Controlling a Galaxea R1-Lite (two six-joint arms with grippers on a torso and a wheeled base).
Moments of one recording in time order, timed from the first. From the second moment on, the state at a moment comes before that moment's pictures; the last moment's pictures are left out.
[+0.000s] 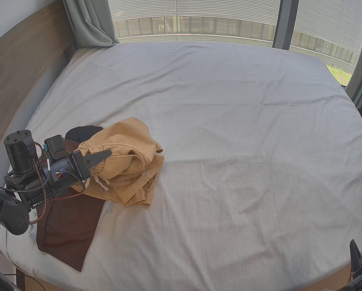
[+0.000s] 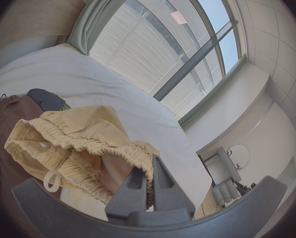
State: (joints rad) left arm -0.17 1.69 -0.49 -1.07 -0.51 -0.51; right arm 0.00 0.02 -0.02 0.00 0.00 0.00
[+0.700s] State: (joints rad) left arm -0.43 1.60 -0.48 -1.12 -0.19 -0.71; right arm 0.00 0.02 -0.02 0.00 0.00 0.00
